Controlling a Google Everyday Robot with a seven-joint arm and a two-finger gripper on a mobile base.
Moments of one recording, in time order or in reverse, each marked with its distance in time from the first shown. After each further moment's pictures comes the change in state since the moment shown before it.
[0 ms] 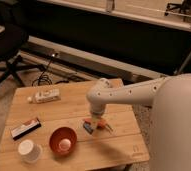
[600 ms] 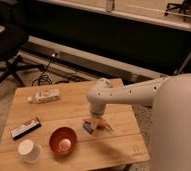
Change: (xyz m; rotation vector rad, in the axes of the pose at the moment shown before) arm 0.000 0.000 0.000 0.000 0.000 -0.002
